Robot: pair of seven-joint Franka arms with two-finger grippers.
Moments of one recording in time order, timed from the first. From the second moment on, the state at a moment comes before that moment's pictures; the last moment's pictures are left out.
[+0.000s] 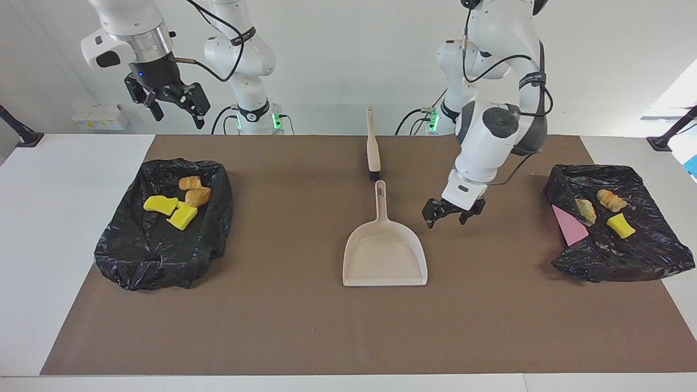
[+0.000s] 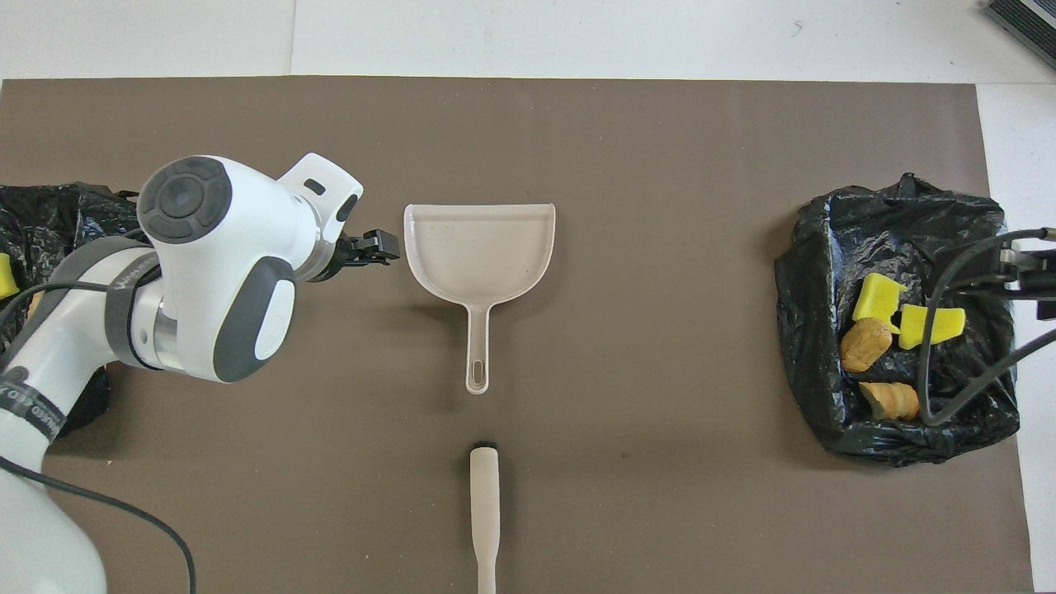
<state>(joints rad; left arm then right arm) -0.34 0.22 0.03 -1.86 -0.08 2.18 -0.36 -0.32 -0.05 0.33 -1.50 -0.03 1.45 0.24</state>
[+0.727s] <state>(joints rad) -0.08 0.10 0.03 -1.78 -0.08 1.96 0.06 -0.18 -0.04 0.27 -1.48 -0.03 1.41 0.24</state>
